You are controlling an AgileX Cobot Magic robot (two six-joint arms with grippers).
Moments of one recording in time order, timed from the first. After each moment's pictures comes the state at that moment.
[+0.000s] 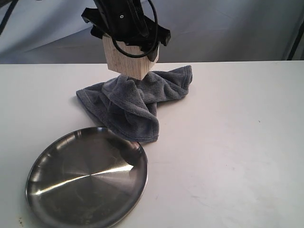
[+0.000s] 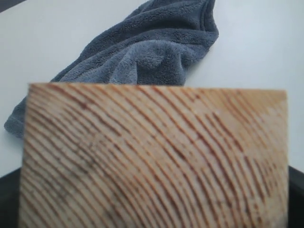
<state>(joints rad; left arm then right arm) -0.62 2.08 -2.10 0.12 1.24 -0.17 -0.08 0.01 0.00 0.38 0.01 0.09</state>
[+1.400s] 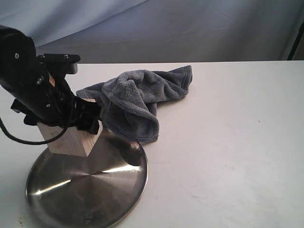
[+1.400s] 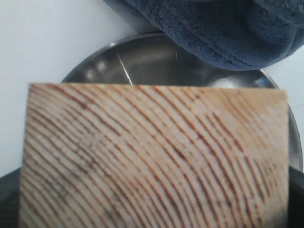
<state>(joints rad) -0.45 1.65 -1.09 0.01 0.81 -0.27 -0.08 0.01 0.00 0.38 0.01 0.09</state>
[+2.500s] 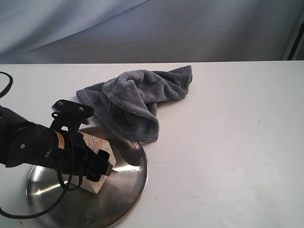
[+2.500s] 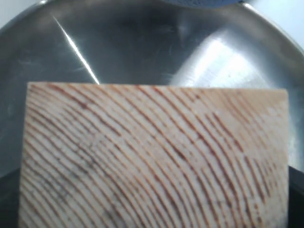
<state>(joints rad) -0.56 1.66 -0.69 0.02 0.25 -0.18 -0.08 0.01 0.00 0.38 0.01 0.09</state>
